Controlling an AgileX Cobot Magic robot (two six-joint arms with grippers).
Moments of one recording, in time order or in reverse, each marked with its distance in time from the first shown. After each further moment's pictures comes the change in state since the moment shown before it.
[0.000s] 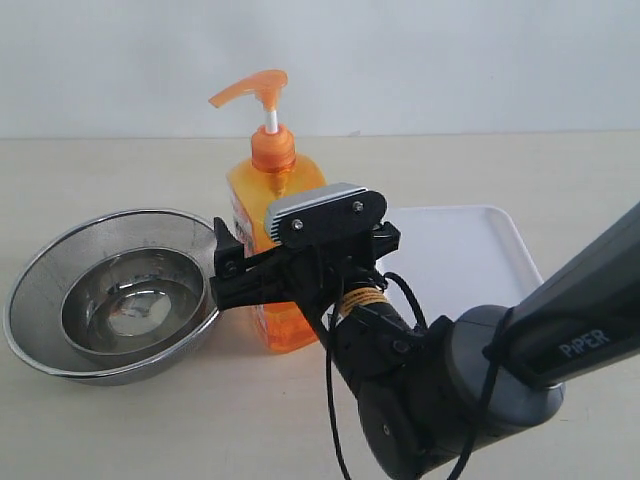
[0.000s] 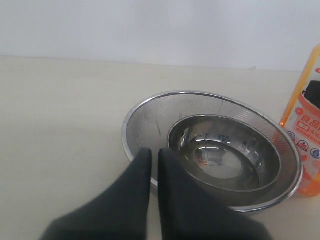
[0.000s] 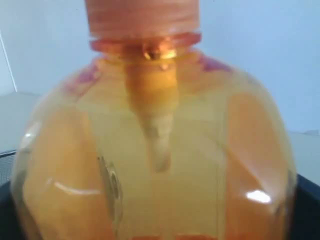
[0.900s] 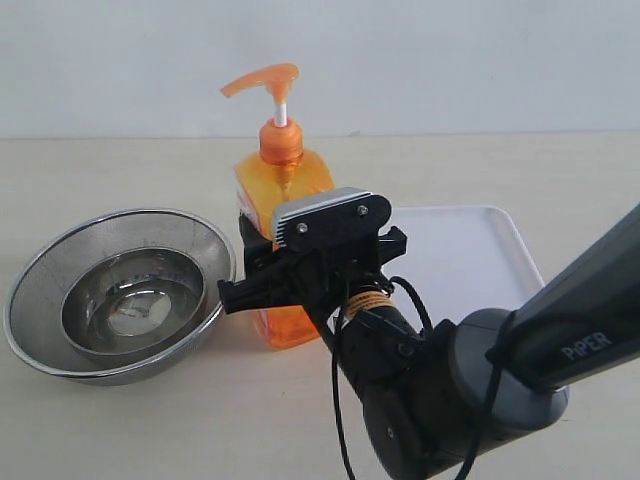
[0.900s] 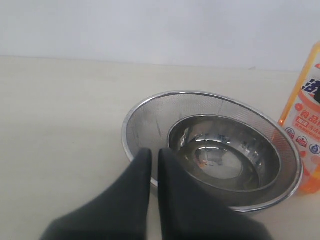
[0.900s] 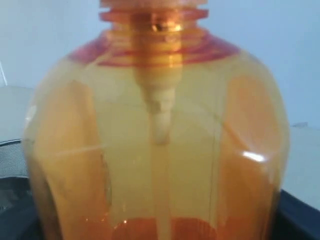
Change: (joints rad) left arm 0.000 0.000 0.000 0.000 0.000 0.000; right arm 0.000 -0.002 0.014 0.024 0.003 -0.011
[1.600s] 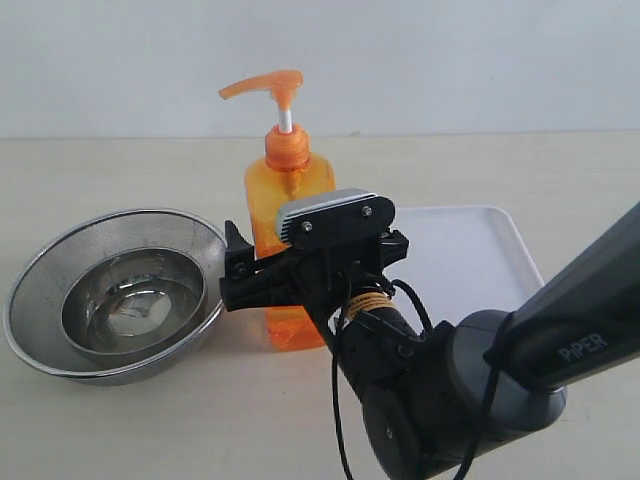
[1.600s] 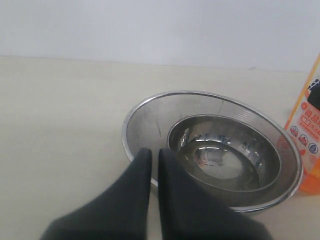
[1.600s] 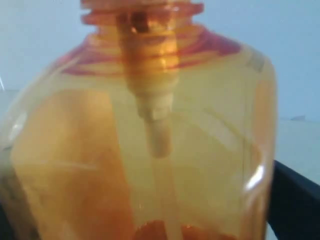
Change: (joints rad) left arm 0.000 0.000 0.000 0.000 0.000 0.000; right arm 0.000 0.006 0.002 0.016 -0.001 0.026
